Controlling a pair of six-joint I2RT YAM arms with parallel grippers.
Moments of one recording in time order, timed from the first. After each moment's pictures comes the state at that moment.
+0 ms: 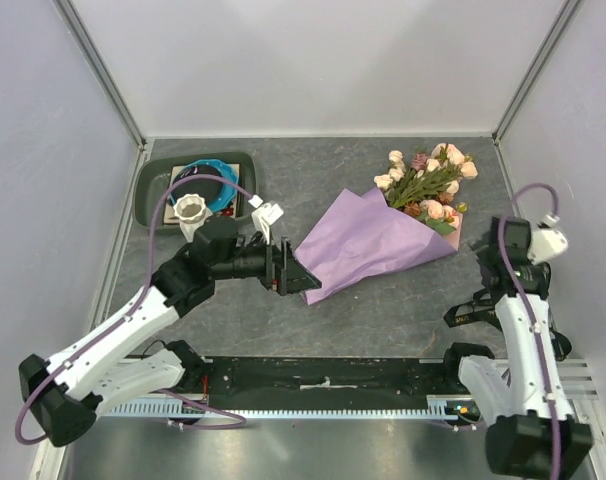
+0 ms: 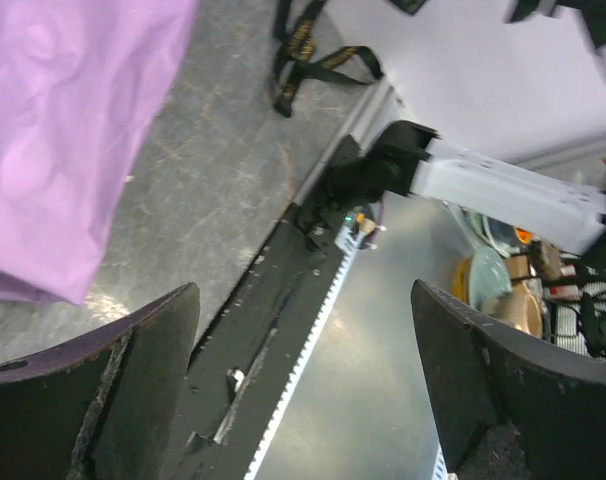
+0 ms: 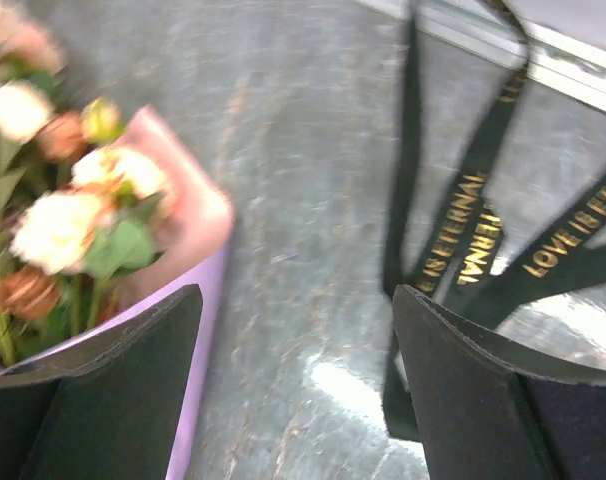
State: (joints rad) left arm -0.74 0.89 0.84 -0.27 0.56 -0.63; right arm -0.25 0.82 0.74 -0.73 0.43 0.84
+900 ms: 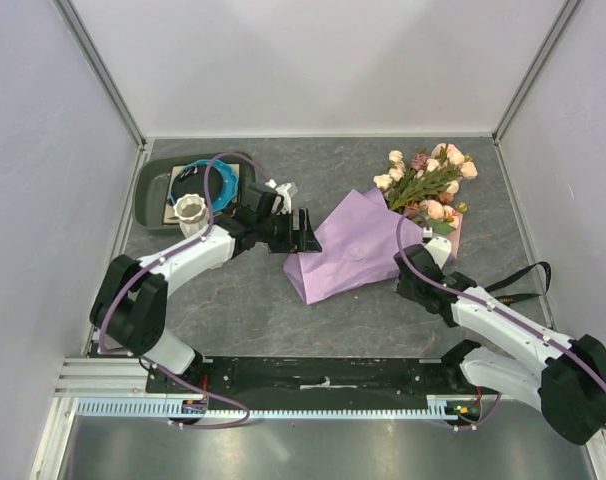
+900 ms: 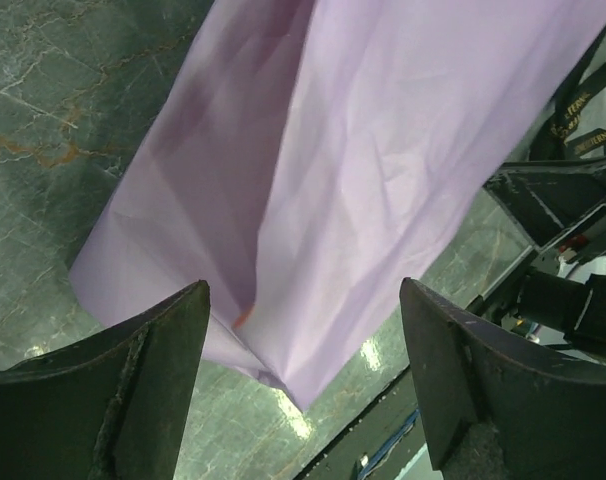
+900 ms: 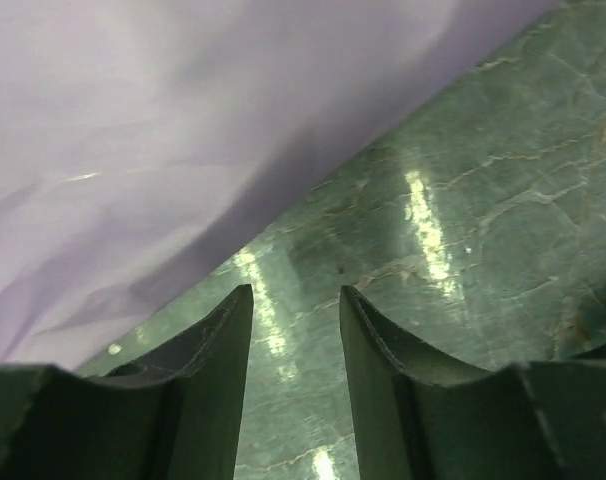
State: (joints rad) left arm -0.55 1.52 1.00 -0.25 0.40 -0.53; right arm 0.61 1.03 0.53 -0.49 0.43 0.86
